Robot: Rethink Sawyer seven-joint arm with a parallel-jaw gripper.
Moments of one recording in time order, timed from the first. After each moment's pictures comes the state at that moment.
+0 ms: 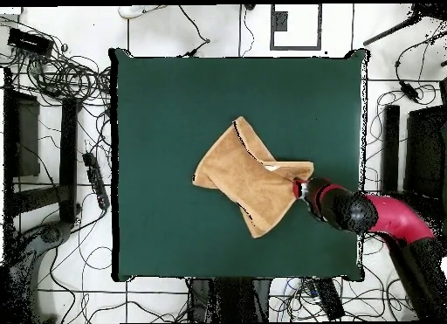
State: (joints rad) arm -1.14 -0.38 0.71 1.71 -0.76 0.54 1.57
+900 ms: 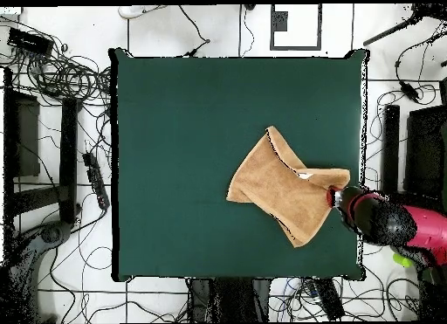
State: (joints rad) arm -1.20 -0.50 0.70 1.71 -0.80 0.61 1.57
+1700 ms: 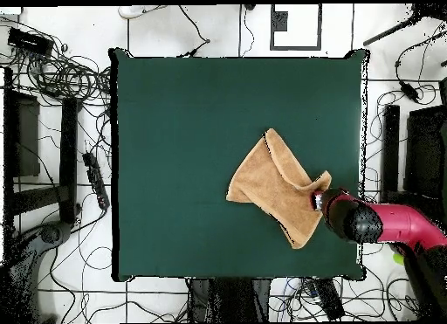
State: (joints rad) arm -1.06 -0.47 0.57 1.70 -0.89 0.50 1.57
